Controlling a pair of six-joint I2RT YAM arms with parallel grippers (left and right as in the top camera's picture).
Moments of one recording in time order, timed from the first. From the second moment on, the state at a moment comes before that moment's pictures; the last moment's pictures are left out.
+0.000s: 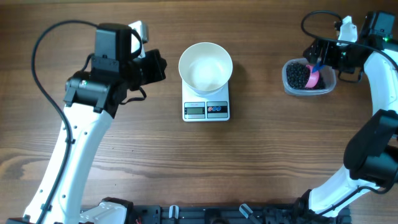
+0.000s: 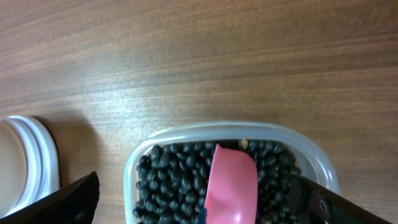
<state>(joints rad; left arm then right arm) -0.23 1.39 1.40 -0.81 0.28 -0.45 -0.30 1.91 1.56 -0.80 -0.38 -0.08</state>
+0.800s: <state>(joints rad) -0.79 1.88 1.45 -1.01 0.11 0.06 -0.30 1.91 1.56 -0.77 -0.38 -0.08</state>
